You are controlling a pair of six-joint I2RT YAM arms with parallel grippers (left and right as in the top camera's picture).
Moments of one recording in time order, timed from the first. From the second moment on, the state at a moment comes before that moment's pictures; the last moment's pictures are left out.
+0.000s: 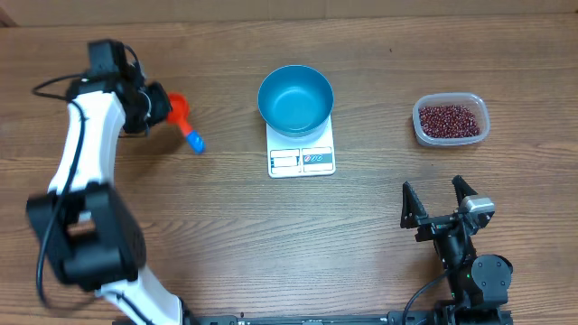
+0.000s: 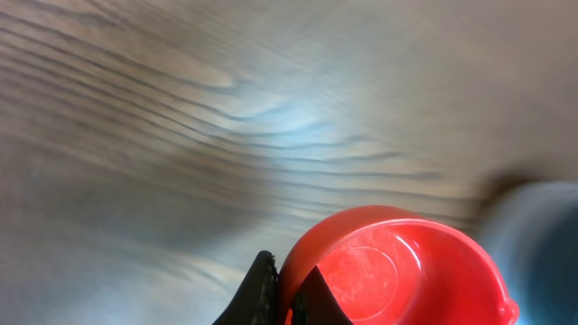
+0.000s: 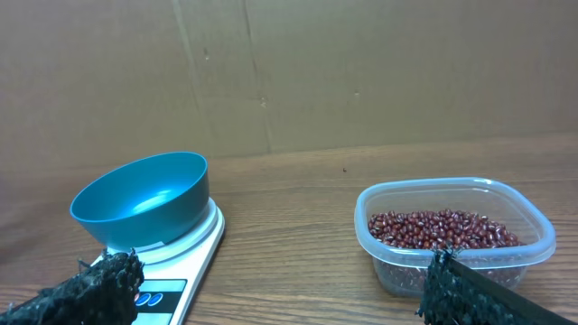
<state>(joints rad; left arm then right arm) 0.19 1.89 1.57 -0.85 0.21 -0.33 0.03 0.01 0.02 -0.02 -0.14 0.15</state>
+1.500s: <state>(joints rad) -0.18 1.68 1.60 -1.02 0.17 -0.97 0.03 0.06 0.12 -0.08 -0.39 0.19</state>
